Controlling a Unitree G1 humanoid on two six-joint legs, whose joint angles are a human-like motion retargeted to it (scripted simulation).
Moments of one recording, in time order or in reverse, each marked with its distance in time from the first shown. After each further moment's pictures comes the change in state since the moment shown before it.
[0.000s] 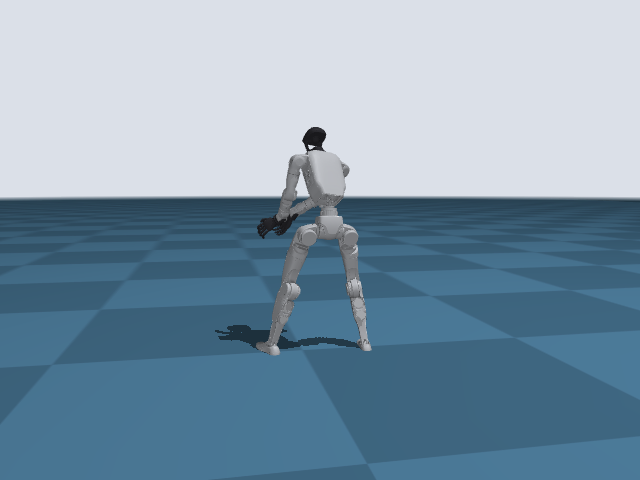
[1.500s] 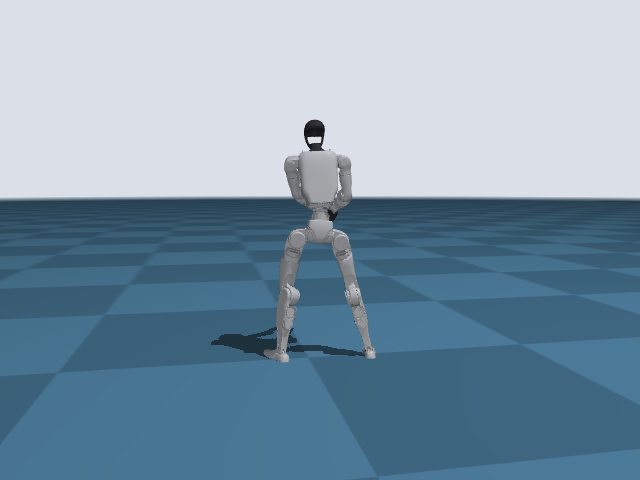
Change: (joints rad) left arm -0.029 -0.243 -0.458 0.047 0.210 0.077 -0.420; right arm 0.692 -0.326 -0.356 -0.697 0.278 -0.204 0.095; waist -0.210 -0.196 -0.299; left_leg 0.201 -0.111 0.323 0.040 -0.195 0.185; right_leg 0.226 -0.084 0.079 -0.421 0.221 0.129
